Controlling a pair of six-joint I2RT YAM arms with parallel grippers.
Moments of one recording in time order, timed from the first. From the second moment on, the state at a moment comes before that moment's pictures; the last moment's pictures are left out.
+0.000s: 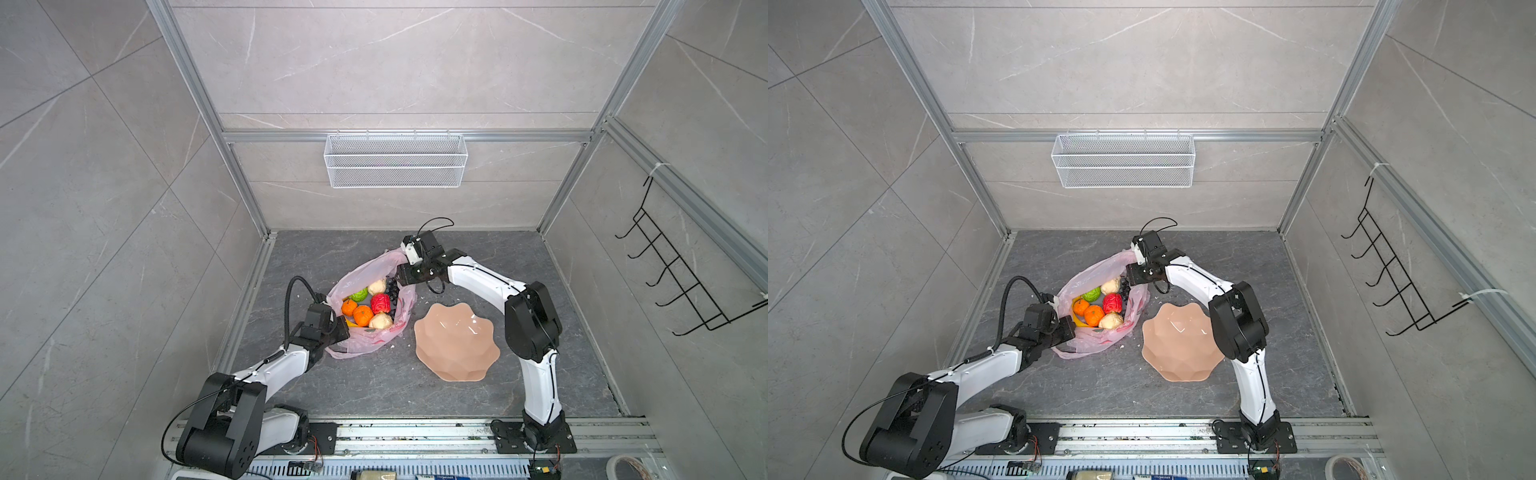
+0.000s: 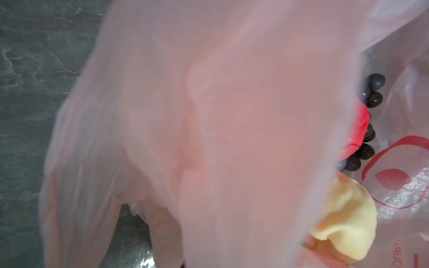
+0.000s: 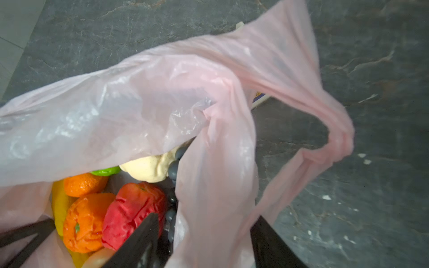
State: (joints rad) left arm -0.29 1.25 0.43 0.03 0.09 -0.55; right arm 0.57 2.07 1.71 -0.55 -0.11 0.25
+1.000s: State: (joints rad) left arm -0.29 1.22 0.36 0.14 0.10 -0.52; right arm 0.95 2.29 2.04 -0.80 0.06 0.51
